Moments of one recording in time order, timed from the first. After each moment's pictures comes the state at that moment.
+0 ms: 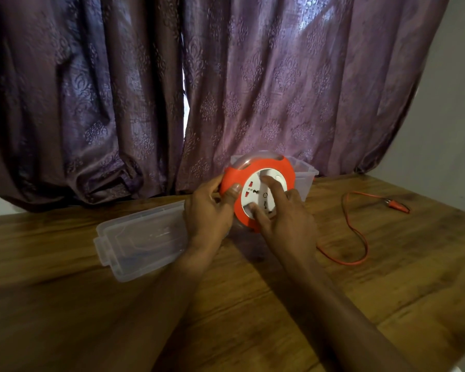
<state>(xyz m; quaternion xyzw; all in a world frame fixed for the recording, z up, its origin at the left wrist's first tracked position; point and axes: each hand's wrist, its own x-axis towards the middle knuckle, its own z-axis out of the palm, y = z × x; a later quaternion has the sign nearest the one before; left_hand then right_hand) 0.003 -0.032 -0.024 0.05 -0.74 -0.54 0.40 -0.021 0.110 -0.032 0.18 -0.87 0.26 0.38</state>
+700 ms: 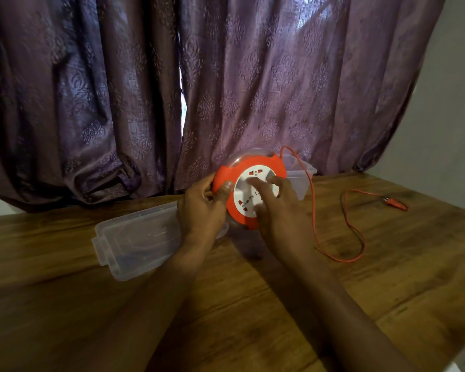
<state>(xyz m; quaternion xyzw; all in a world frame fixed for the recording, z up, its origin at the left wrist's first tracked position) 0.007 -0.036 -0.022 0.07 -0.73 -0.55 0.40 -0.022 0.112 -0.026 0.26 -0.86 0.24 0.36</state>
